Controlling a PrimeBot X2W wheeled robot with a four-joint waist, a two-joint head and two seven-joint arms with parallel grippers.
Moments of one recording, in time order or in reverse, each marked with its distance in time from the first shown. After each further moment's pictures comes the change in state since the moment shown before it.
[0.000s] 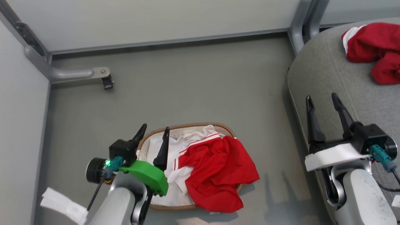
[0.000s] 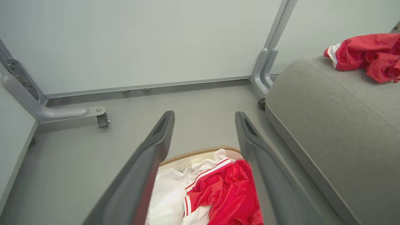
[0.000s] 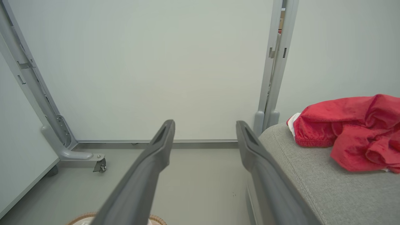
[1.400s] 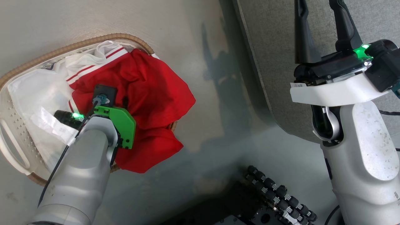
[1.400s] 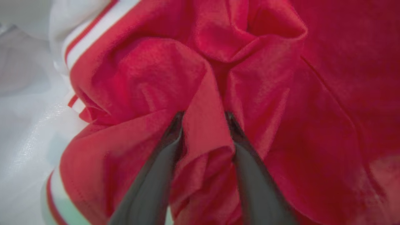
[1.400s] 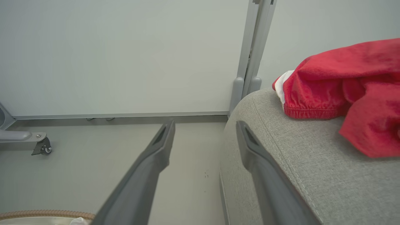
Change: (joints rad) left arm -0.573 0.014 -0.106 0.794 0.075 -0.026 0.054; right arm -0.378 -0.001 0.157 -0.181 0.145 0.000 0.000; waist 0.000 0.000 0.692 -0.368
